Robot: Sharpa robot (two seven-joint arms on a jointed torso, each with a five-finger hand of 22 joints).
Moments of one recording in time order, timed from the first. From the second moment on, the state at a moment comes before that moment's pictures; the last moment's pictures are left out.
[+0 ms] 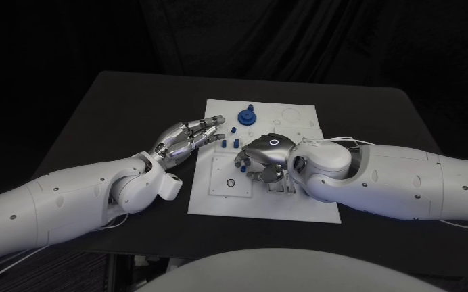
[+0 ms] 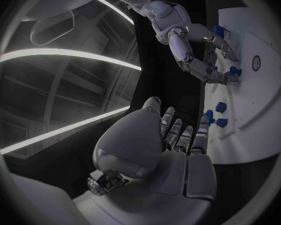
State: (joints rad) left arm 1.04 -0.85 -0.21 1.48 -0.17 0.04 0.66; left_hand 1.59 0.22 -0.12 0.28 0.48 0.50 0.14 0.06 0.09 0.10 0.15 0.27 0.04 0.06 0.16 0.03 0.02 0.16 0.16 0.27 0.05 0.36; right arm 1.15 -0.70 -0.25 1.63 -1.75 -0.23 -0.14; right_hand 1.40 -0.12 0.35 0.10 0.33 0.68 0.08 0.19 0.51 0.66 0.12 0.61 0.56 1.30 0.02 1.23 1.03 0.10 1.30 0.13 1.08 1.31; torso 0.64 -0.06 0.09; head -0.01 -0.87
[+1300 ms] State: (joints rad) left arm 1.04 -0.90 -0.21 1.49 -0.17 -0.12 0.68; left_hand 1.34 0.28 -0.29 0.29 0.27 0.07 -0.13 0.02 0.01 0.01 0.02 0.09 0.02 0.00 0.07 0.00 0.00 0.13 0.00 0.15 0.01 0.03; right arm 1.32 -1.03 -0.25 1.72 -1.50 -0.31 -0.18; right_hand 1.40 -0.11 0.18 0.21 0.16 0.74 0.10 0.08 0.31 0.66 0.12 0.48 0.32 1.37 0.03 1.31 1.10 0.10 1.37 0.13 1.16 1.31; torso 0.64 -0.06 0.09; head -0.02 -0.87
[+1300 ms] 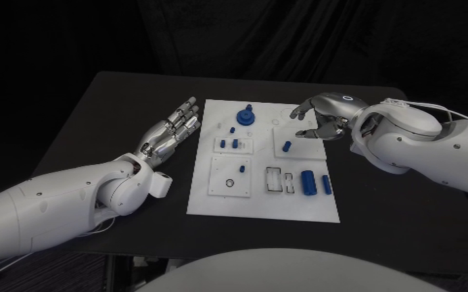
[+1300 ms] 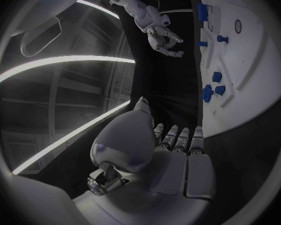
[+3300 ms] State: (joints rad) left arm 1.02 -0.88 -0.21 1.48 -0.17 -0.11 0.68; left_hand 1.46 0.28 -0.25 0.29 0.44 0.15 0.04 0.02 0.02 0.01 0.05 0.14 0.02 0.00 0.03 0.00 0.00 0.08 0.00 0.04 0.01 0.01; right arm 1.21 -0.89 -0.25 1.58 -1.53 -0.31 -0.12; right_hand 1.52 -0.08 0.22 0.21 0.30 0.91 0.16 0.13 0.24 0.93 0.10 0.39 0.16 1.40 0.03 1.32 1.11 0.09 1.40 0.14 1.20 1.31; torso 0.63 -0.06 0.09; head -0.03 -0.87
